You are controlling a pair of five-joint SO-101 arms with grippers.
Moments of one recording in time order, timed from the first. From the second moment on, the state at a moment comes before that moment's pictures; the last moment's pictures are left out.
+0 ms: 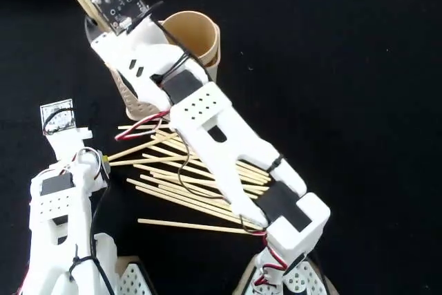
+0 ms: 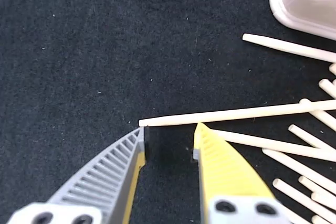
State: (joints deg) left arm -21.3 -48.7 75.7 40.6 -2.1; right arm -38.9 12.2 -6.6 16.6 9.5
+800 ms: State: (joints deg) left arm -21.3 -48.3 75.7 38.9 -2.1; right arm -33.2 -14.0 -21.8 60.8 9.4
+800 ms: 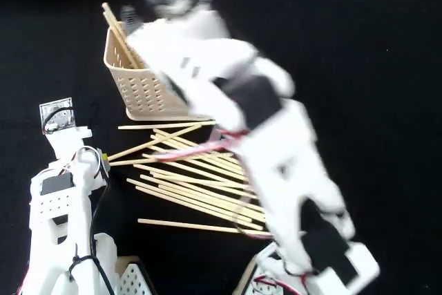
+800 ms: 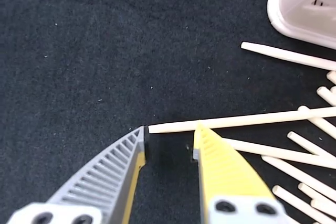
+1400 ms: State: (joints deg) left arm -21.3 -48.3 63.3 60.6 -12.6; right arm 3.0 -36.9 24.5 74.0 9.4
